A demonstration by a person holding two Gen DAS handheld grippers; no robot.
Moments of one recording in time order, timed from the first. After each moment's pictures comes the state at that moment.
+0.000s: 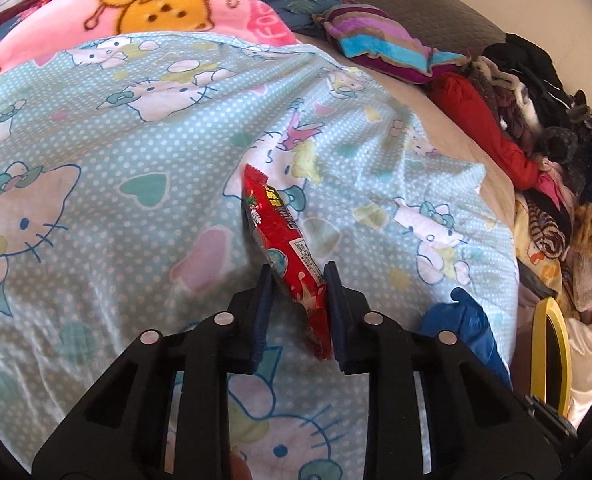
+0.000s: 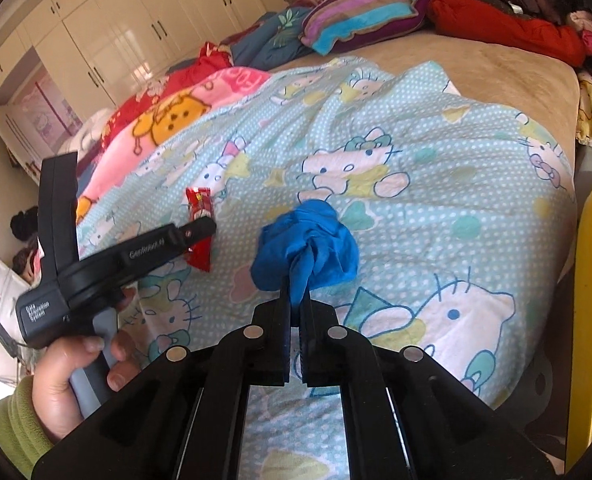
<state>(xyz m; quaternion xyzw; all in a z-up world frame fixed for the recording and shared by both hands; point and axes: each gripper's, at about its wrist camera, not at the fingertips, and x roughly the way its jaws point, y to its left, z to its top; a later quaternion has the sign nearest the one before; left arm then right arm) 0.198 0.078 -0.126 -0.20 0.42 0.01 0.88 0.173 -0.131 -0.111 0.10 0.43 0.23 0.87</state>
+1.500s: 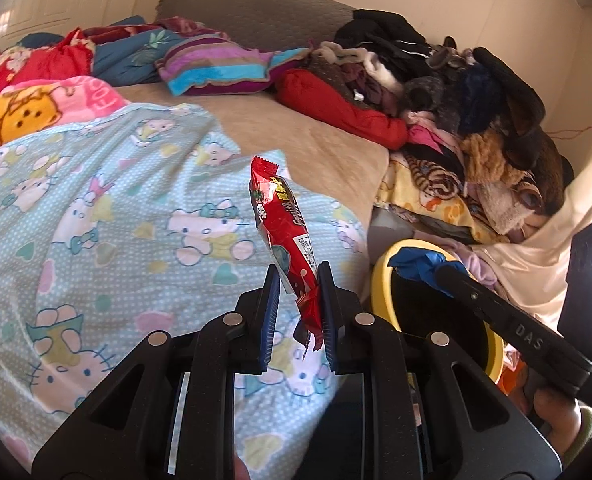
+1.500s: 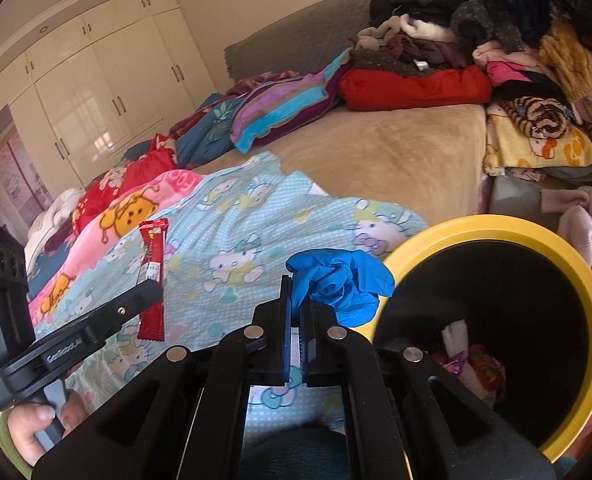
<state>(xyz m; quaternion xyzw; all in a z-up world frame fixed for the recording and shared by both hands) 0.144 -0.059 -0.038 -0.12 0.35 -0.18 0.91 0.132 -0.270 -0.037 0.13 0.33 0.12 0.93</state>
